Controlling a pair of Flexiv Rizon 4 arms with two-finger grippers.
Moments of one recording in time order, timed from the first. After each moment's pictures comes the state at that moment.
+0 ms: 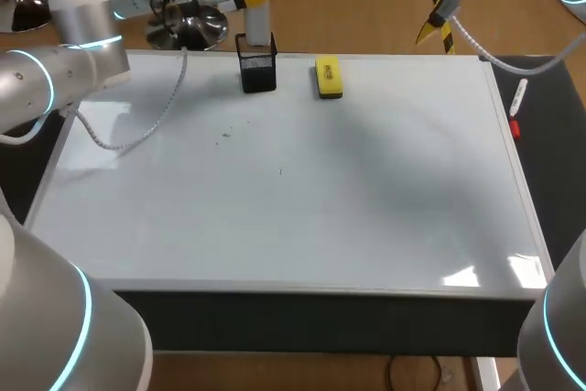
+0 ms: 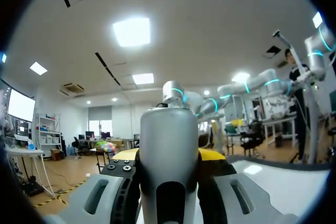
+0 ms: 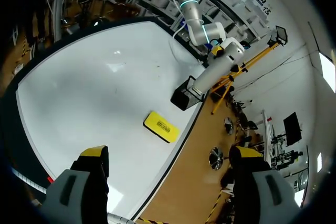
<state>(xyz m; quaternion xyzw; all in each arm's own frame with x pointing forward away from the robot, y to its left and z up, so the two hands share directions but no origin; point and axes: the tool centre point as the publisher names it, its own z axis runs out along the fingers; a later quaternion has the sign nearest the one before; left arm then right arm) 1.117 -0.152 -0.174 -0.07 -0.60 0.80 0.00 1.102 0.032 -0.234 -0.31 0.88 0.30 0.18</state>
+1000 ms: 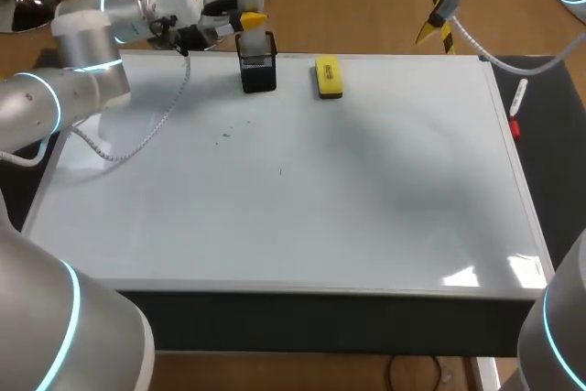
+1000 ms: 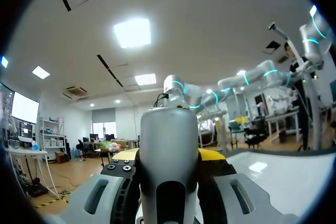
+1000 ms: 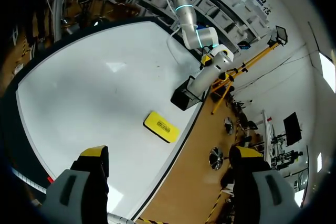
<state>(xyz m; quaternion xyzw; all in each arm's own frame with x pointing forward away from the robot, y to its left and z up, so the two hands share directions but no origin) 1.119 -0.142 -0.222 -0.07 -0.60 0.80 -0.02 1.102 0.032 -0.234 -0.31 0.88 0.30 0.18</state>
